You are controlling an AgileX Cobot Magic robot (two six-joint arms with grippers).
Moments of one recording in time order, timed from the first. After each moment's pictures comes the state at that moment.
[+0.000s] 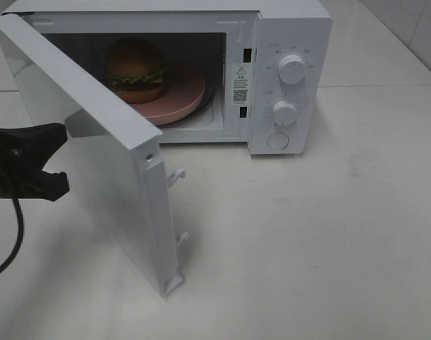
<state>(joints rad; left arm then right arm) -0.42 1.50 -0.26 0.11 -0.98 -0.10 0.07 0.00 -0.51 -0.07 1.04 0.00</state>
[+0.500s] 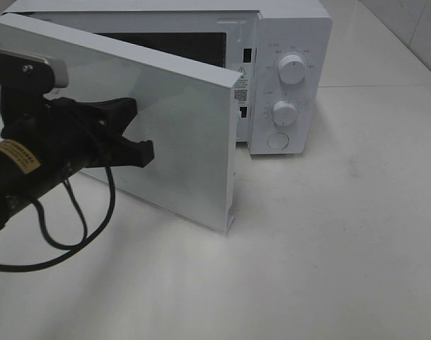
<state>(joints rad) -0.69 1.68 -0.49 -0.21 -0.99 0.03 0.07 0.00 -0.51 -0.07 1.04 0.00</state>
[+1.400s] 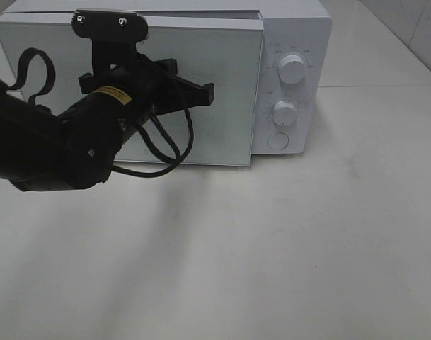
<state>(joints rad) -0.76 1.91 -0.92 -0.56 -0.86 0.27 0.07 0.00 -0.51 -0.07 1.04 0.00</state>
